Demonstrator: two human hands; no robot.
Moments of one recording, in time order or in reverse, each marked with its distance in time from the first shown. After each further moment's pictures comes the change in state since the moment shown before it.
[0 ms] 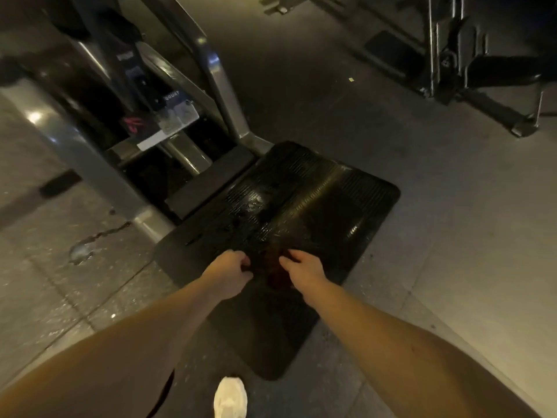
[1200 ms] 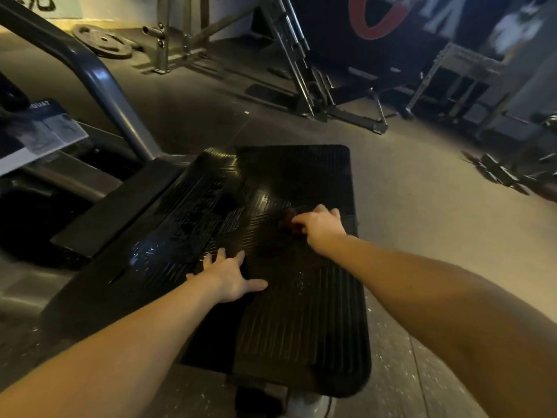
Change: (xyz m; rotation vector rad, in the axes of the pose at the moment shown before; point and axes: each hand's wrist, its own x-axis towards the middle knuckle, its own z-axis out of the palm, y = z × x) left_hand 0.220 -0.137 0.150 0.414 -0.085 0.378; right_hand 0.154 0.148 0.022 -1.132 0.647 -0.407
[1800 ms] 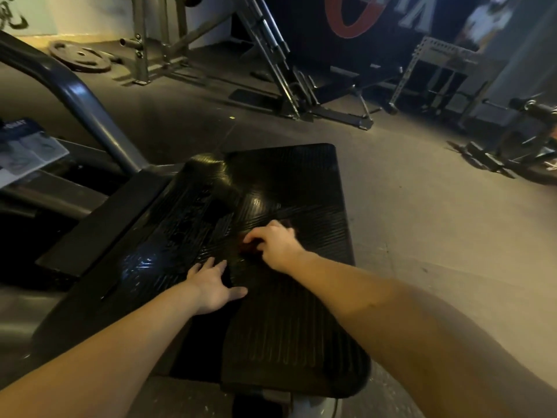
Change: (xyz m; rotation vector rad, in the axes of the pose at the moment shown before) left_hand -0.008 -0.010 -0.007 0.023 0.002 0.007; right_hand 0.008 -0.050 0.043 0.349 -0.013 -0.078
